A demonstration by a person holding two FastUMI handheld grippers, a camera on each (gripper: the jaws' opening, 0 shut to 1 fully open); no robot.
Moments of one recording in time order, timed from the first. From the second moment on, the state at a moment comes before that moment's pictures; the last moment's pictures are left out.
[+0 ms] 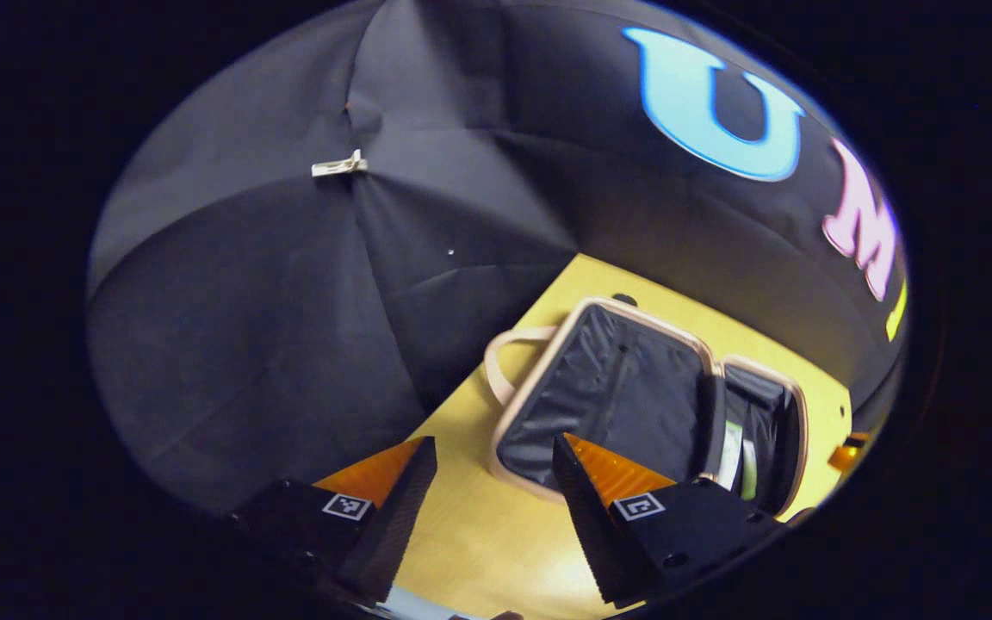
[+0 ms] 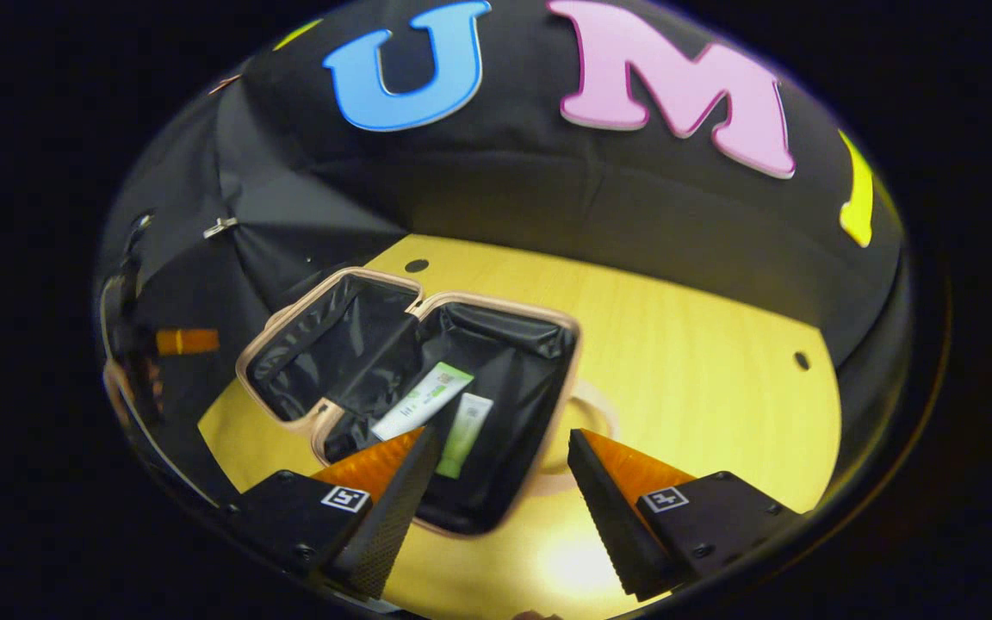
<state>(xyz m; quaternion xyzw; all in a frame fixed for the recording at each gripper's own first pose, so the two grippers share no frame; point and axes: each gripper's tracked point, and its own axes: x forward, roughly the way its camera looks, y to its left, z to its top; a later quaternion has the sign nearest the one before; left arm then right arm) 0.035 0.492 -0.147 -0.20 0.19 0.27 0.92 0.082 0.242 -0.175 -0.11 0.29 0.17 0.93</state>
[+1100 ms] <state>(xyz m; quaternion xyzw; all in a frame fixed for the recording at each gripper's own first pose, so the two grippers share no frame) 0.170 0.557 -0.219 -0.38 0.28 0.19 0.86 -0.015 0.105 -0.144 -0.10 0.29 0.03 0.95</state>
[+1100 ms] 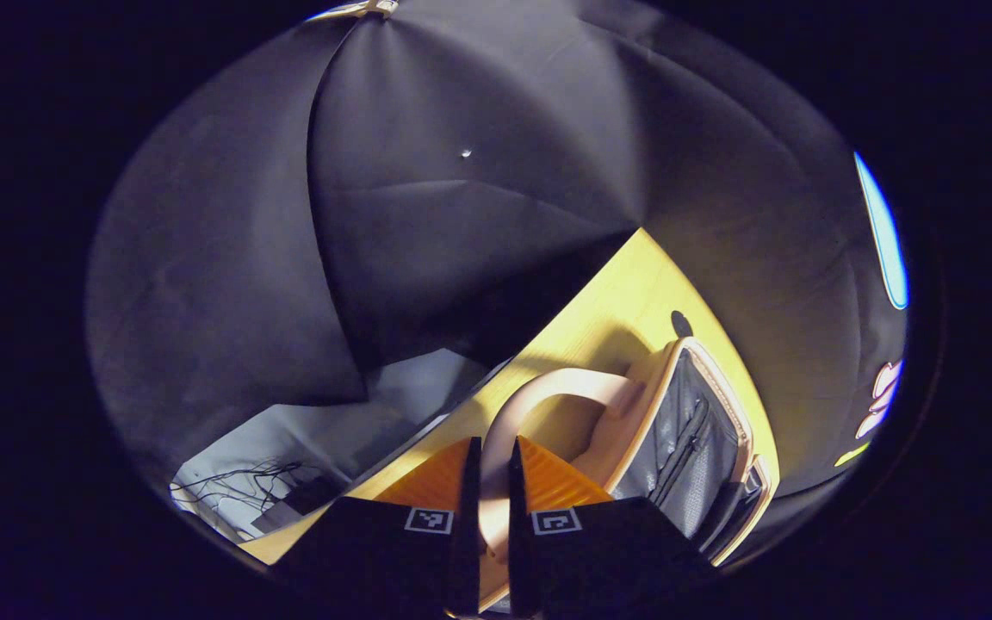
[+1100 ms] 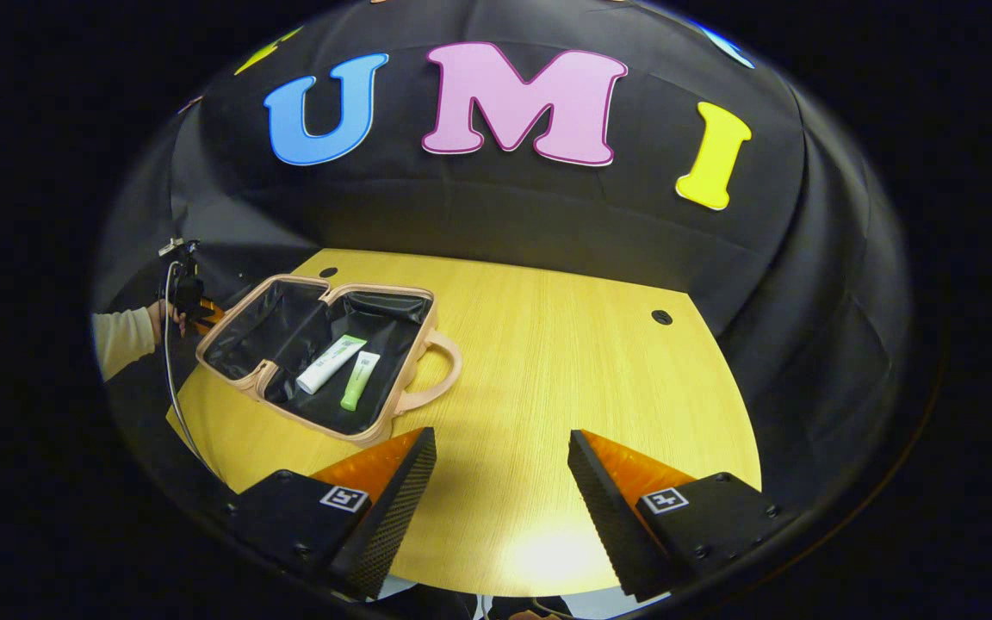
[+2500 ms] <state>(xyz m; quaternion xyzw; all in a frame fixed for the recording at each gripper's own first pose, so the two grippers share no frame) 0.162 0.063 -0.077 -0.15 0.24 -0.10 0.95 0.004 0.029 -0.084 -0.03 0.19 0.05 0.98</state>
